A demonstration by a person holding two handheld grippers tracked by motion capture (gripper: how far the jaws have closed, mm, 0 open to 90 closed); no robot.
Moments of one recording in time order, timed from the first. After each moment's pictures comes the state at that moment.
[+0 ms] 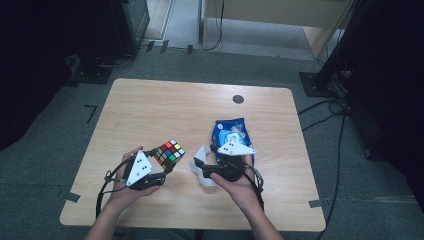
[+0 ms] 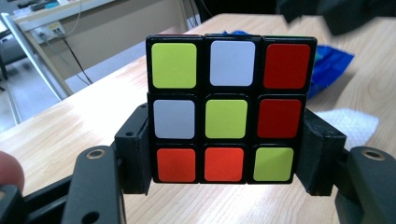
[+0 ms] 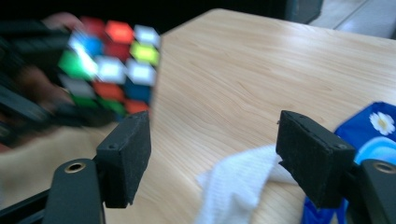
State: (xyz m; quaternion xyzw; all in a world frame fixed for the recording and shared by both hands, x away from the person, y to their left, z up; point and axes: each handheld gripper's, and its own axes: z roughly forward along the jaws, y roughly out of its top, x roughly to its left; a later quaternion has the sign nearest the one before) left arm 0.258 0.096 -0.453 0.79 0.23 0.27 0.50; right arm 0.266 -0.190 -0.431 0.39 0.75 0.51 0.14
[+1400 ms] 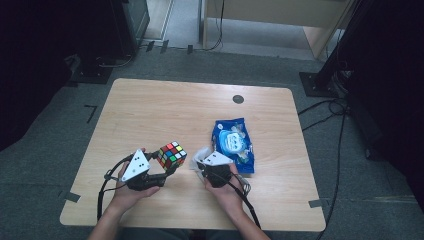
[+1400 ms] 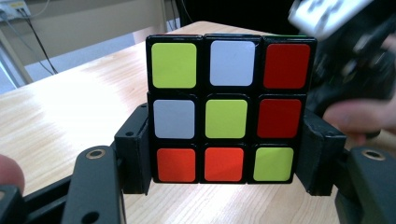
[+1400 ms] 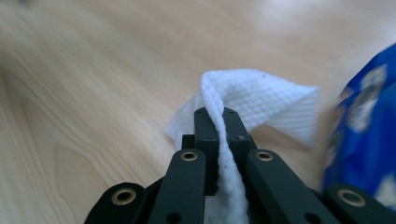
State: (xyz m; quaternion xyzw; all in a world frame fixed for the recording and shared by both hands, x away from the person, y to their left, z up) left arm 0.258 0.094 -0.457 0.78 0.25 0.20 0.53; right arm 0.277 -0.165 -0.505 0.39 0.80 0.42 0.19
